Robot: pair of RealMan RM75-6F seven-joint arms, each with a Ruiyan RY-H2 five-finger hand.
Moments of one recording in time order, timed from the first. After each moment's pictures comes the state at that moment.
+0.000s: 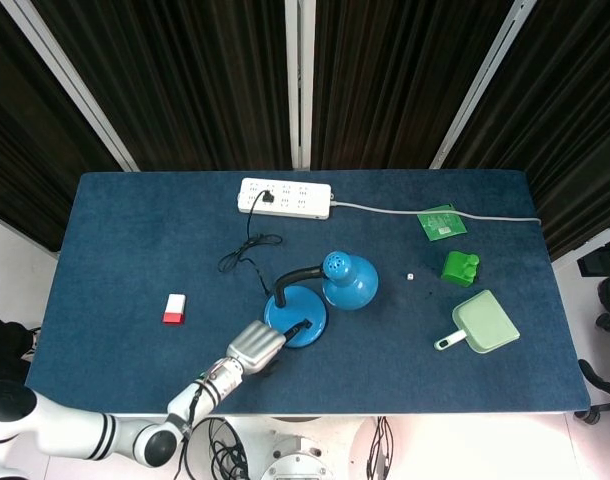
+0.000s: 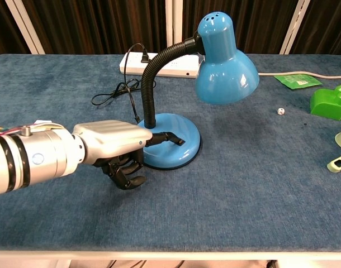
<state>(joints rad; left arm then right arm) -0.88 -1.65 -0.03 -1.74 0.87 0.89 0.65 -0.05 -1.07 0.07 -1.45 -1.49 1.57 0.26</state>
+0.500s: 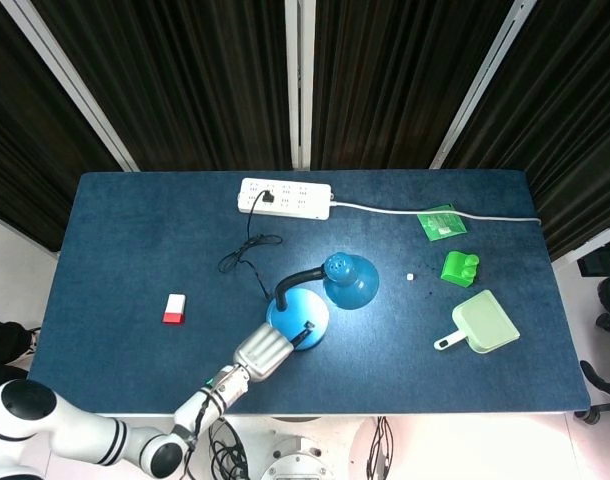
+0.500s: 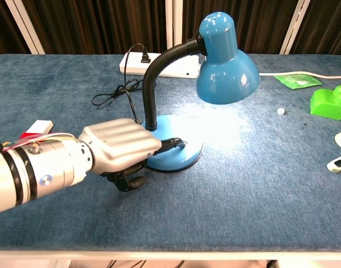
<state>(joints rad) -0.90 -1.72 0.05 -1.71 0.94 1.02 0.90 -0.06 -1.08 0.07 -1.43 -1.49 1.57 0.28</state>
